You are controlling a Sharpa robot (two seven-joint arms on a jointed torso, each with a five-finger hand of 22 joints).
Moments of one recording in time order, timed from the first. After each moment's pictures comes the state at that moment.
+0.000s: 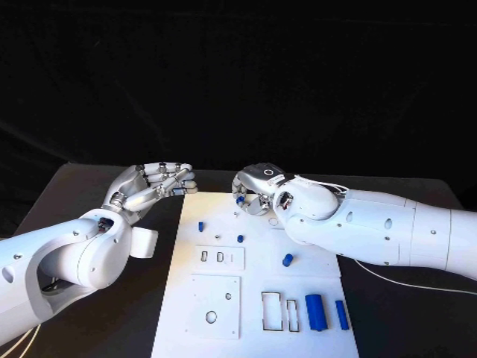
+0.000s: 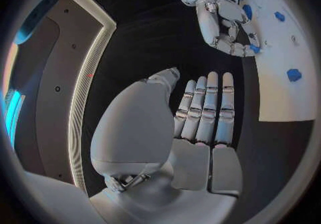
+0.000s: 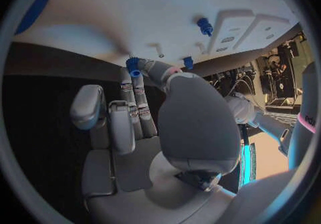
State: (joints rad) left arm 1.22 -0.94 -0.01 1.70 -0.08 -0.39 0.47; left_hand 1.48 -0.17 0.35 0.26 0.20 0.88 0.22 0.23 0.17 1.06 0.17 0.09 0.07 1.00 0.13 0.29 0.22 0.17 0.87 0.25 0.29 0.10; right arm 1.35 -0.57 -0.16 1.37 -1.69 -0.41 -0.23; right_hand 1.33 -0.24 0.61 0.01 0.26 1.10 0.12 0.31 0.37 1.30 0.08 0.07 0.16 1.47 -0.02 1.45 1.28 0.11 1.32 0.08 1.24 1.07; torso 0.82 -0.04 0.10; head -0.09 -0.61
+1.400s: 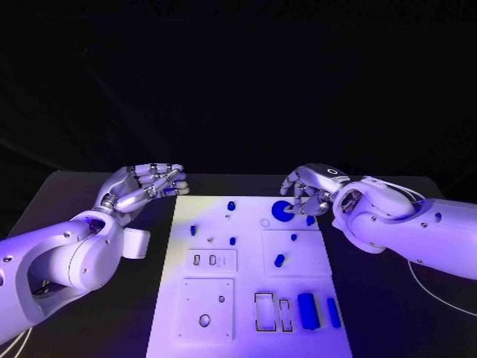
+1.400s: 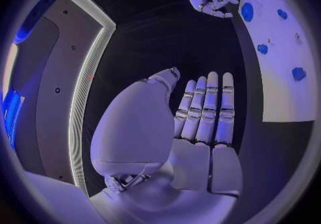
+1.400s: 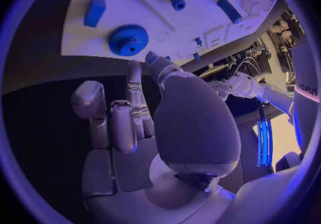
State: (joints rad) left arm 1.23 -0.95 -0.01 1.68 -0.07 -0.39 0.47; left_hand 1.48 -0.17 0.36 0.26 0.20 0.88 0.22 0.23 0.17 1.06 0.17 0.09 0.07 1.00 0.13 0.29 0.22 0.17 0.87 0.25 0.29 0.10; right arm 1.36 -0.96 -0.15 1.60 -1.50 -0.44 -0.23; right_hand 1.37 -0.29 0.27 0.13 0.17 0.99 0.11 0.17 0.40 1.45 0.03 0.52 0.48 1.47 -0.05 1.46 1.25 0.12 1.30 0.07 1.17 1.05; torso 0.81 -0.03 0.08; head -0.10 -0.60
